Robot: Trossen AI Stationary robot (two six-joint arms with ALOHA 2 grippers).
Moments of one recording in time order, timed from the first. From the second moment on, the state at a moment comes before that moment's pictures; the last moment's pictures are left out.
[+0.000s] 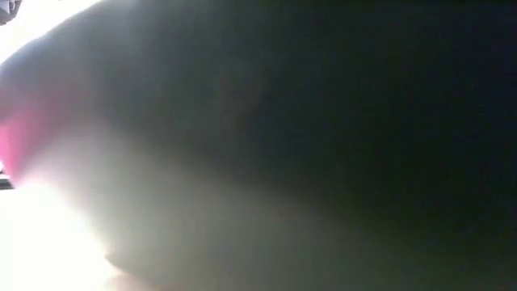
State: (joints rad) left arm -0.29 0.63 0.39 0.53 -0.34 0.18; right arm -0.56 1.80 1.35 0.10 -0.01 0.28
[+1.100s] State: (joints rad) left arm -0.29 0.63 0.39 0.53 -0.34 0.17; right arm -0.57 1.80 1.34 0.13 0.06 0.19
